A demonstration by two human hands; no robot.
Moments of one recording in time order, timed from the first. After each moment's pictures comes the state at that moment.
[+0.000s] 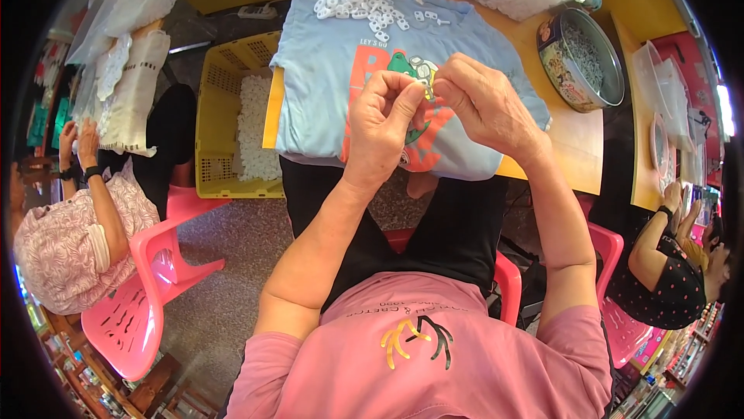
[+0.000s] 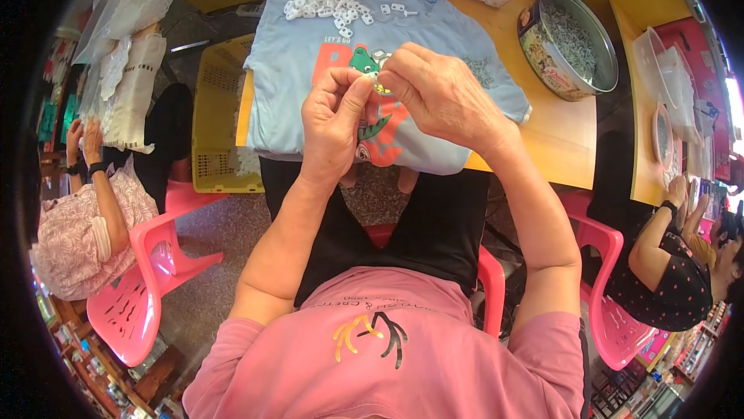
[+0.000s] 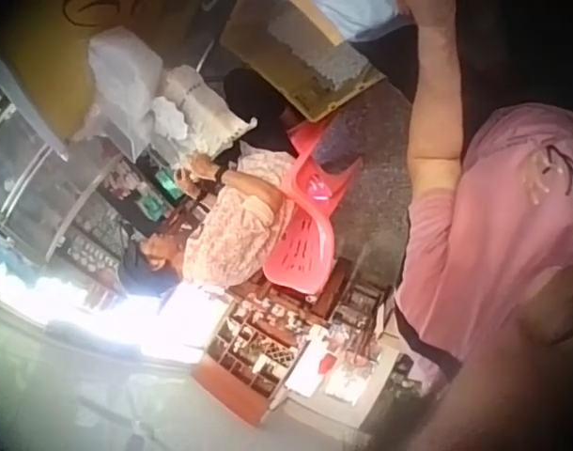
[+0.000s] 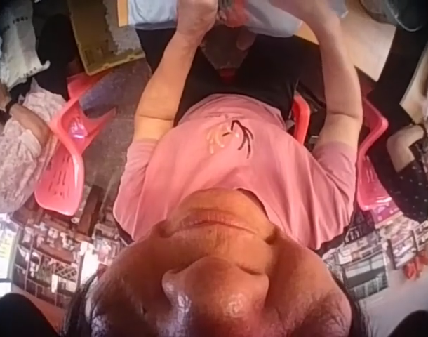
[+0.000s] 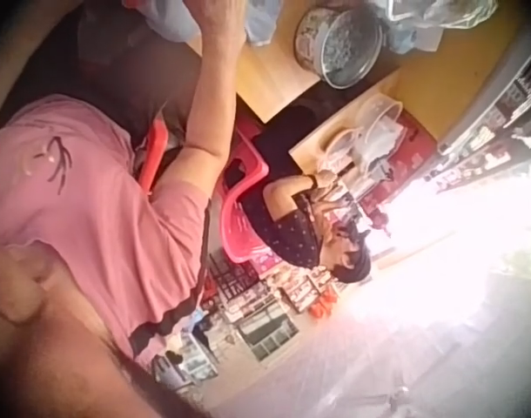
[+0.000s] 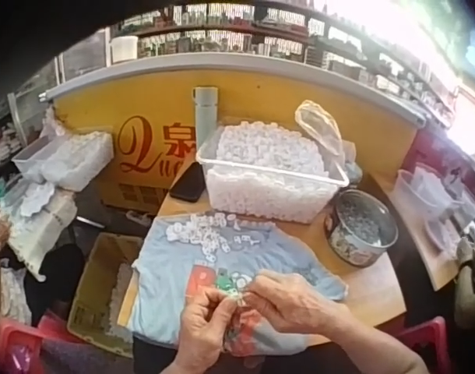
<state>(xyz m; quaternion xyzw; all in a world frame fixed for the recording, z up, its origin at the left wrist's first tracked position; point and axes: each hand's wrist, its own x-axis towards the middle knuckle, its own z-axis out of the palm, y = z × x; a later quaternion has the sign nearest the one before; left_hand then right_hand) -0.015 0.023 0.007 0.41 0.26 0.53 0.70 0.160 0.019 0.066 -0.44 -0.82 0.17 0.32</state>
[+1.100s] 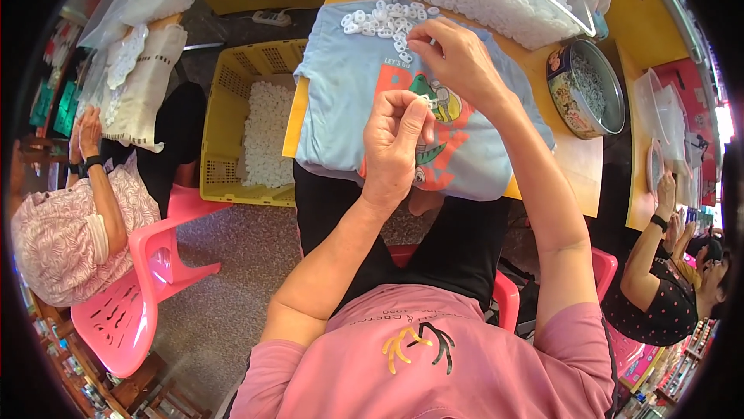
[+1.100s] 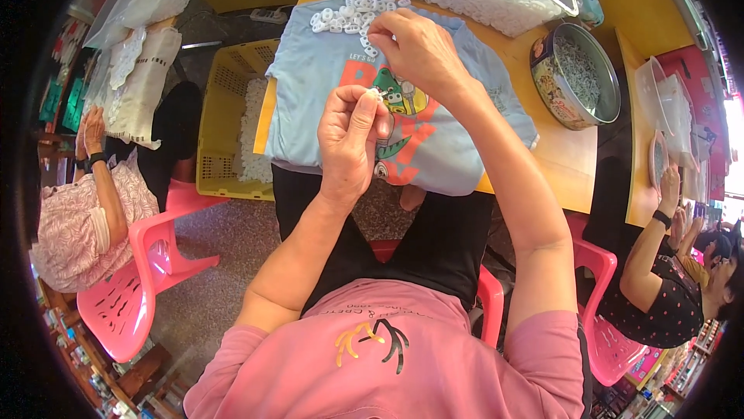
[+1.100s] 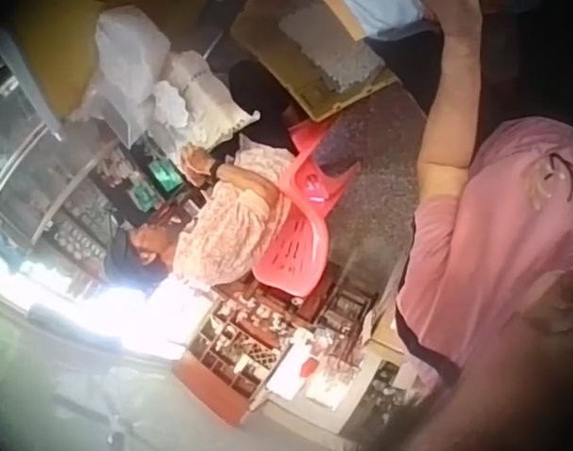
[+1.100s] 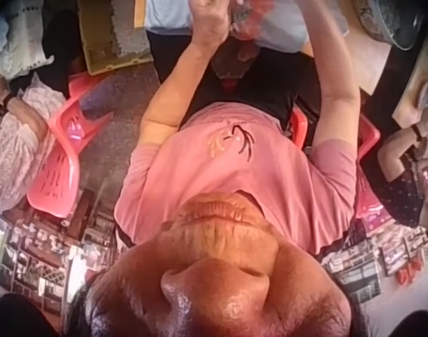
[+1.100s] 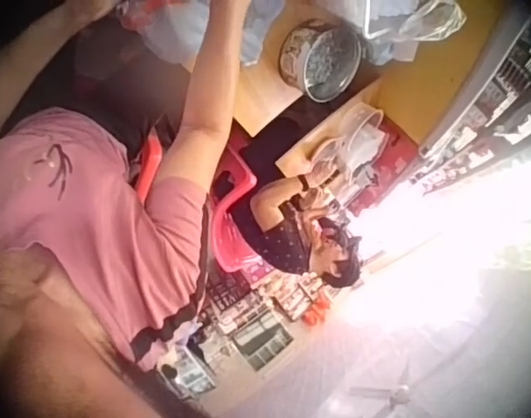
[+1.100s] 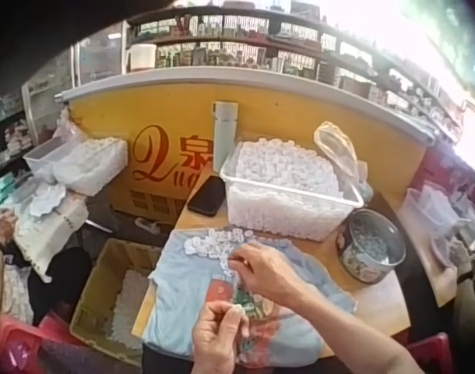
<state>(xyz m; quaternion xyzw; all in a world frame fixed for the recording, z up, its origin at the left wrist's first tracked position) -0.013 0.020 0.005 0.32 0.21 0.61 0.69 0.130 0.110 0.045 -0.53 -0.77 0.11 0.33</state>
